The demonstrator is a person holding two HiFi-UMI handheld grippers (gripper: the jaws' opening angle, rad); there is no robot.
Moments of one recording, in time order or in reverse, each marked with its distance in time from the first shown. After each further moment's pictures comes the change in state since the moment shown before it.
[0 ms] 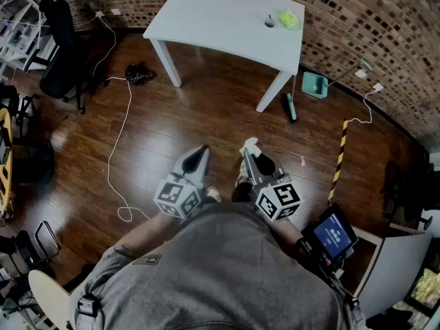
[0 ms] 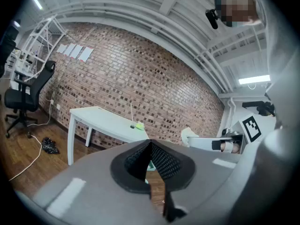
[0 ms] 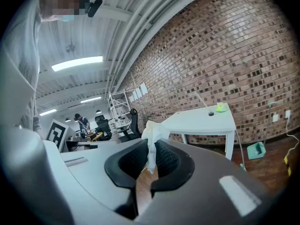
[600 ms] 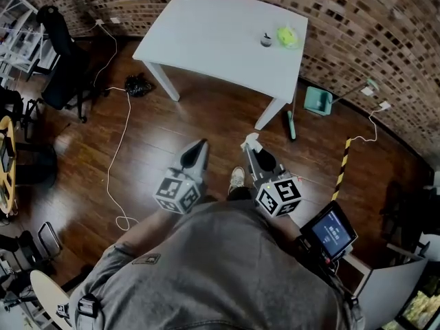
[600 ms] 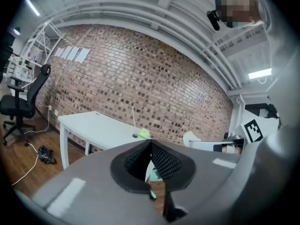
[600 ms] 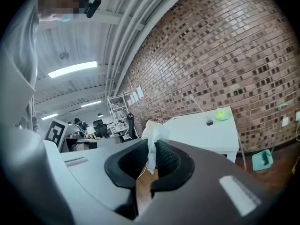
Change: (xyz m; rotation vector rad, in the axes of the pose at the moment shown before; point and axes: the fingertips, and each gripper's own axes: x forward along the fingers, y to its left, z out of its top) left arm 0.152 0.005 0.053 0.031 -0.028 0.064; right arm 0.068 -0.129 0.076 0.010 -0.023 0.049
